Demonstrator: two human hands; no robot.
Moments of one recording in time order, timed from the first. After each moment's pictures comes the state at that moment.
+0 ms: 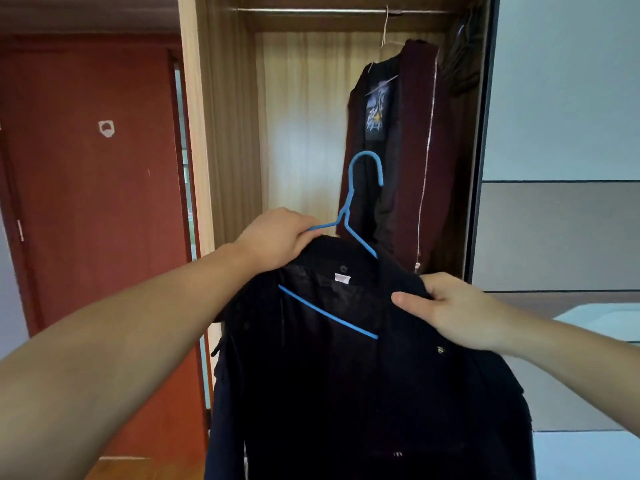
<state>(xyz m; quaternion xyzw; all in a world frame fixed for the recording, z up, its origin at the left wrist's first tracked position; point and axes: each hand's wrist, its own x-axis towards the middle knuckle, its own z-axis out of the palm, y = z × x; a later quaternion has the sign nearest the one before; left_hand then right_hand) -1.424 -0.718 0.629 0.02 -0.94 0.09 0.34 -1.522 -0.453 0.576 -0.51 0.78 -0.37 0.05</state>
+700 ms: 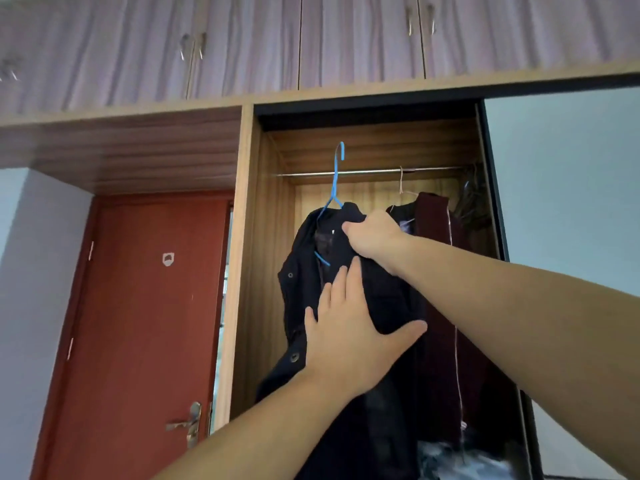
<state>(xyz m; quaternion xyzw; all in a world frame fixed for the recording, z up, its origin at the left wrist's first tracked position) -1.441 -0.600 0.706 0.13 -0.83 -0.12 0.53 -1.514 -0.573 0.833 -0.43 0.69 -0.57 -0.12</state>
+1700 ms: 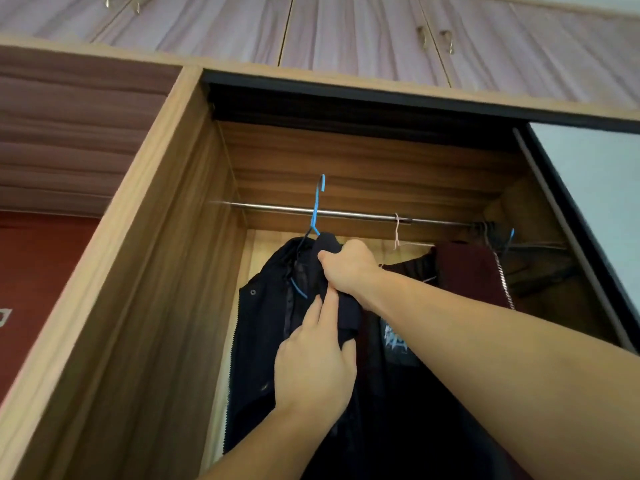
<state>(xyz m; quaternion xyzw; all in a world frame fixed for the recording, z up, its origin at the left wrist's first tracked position) -1.711 -0.887 0.811 0.06 -0.74 -0.06 0.66 -1.744 -0.827 0.938 -0.42 0.67 -0.56 -0.24</state>
